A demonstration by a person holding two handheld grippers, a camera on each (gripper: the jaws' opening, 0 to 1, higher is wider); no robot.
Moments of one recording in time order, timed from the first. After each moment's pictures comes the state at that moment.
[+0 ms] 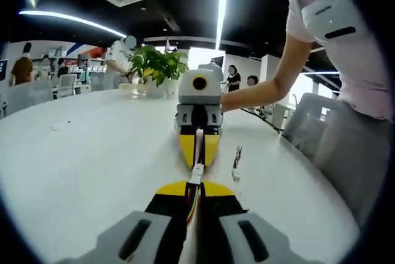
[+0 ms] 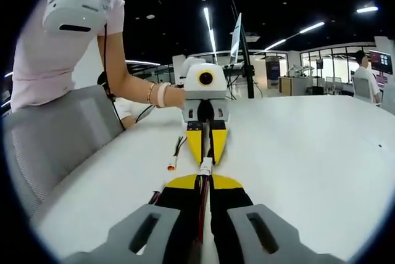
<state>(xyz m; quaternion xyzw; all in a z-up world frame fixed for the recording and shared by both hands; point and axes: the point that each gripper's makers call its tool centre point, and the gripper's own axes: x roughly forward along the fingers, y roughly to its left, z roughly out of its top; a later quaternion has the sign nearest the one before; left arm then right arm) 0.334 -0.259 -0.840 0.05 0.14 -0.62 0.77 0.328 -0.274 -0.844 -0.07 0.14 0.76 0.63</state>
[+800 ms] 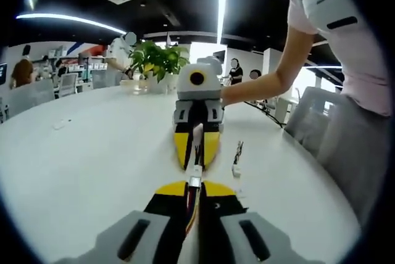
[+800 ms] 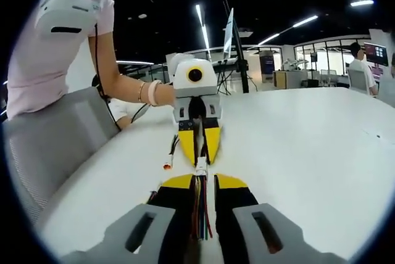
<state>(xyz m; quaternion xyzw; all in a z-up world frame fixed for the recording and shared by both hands) 0.334 -0.260 -0.840 0.06 0.16 -0.61 0.77 0.333 -0.274 -0.843 -0.06 0.16 0.75 0.64</state>
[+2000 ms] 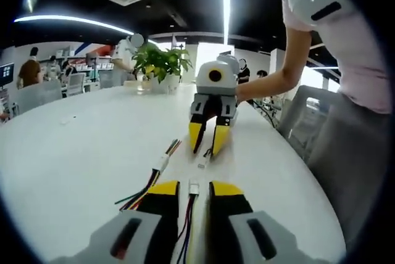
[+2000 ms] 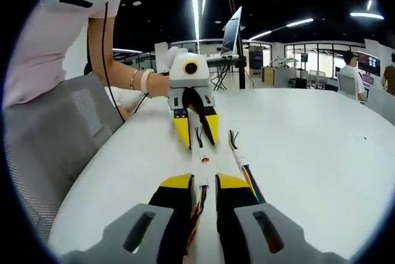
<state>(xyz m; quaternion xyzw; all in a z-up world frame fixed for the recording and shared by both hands) 0.285 -0.244 -0.838 0.06 0.16 -0.59 0.79 0.277 -0.287 -0.841 -0.12 0.16 0.71 0.68</state>
